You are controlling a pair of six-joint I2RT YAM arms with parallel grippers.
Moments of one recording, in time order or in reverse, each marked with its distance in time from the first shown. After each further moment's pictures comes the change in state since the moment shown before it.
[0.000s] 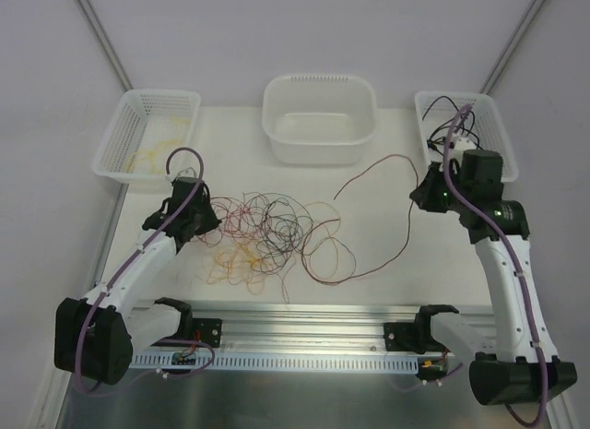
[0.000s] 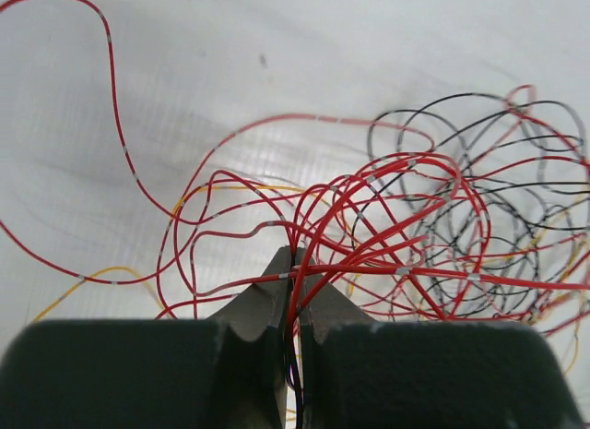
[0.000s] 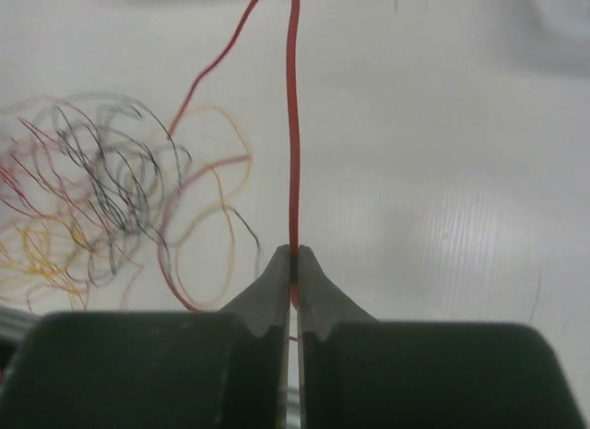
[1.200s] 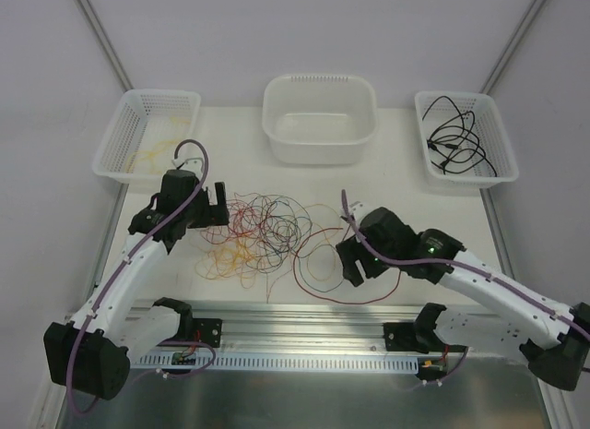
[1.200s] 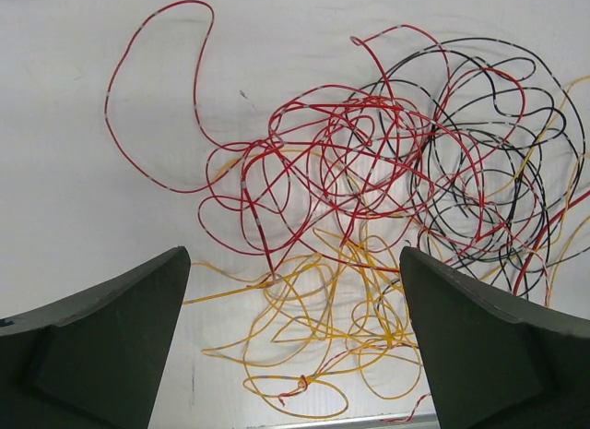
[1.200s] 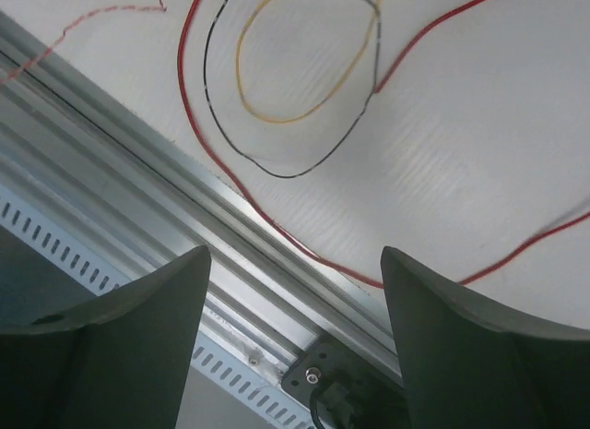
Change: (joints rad) left arm 0.000 -0.079 0.166 -0.163 0.089 0.357; right arm 0.818 -0.034 -0.350 -0.035 0.253 0.093
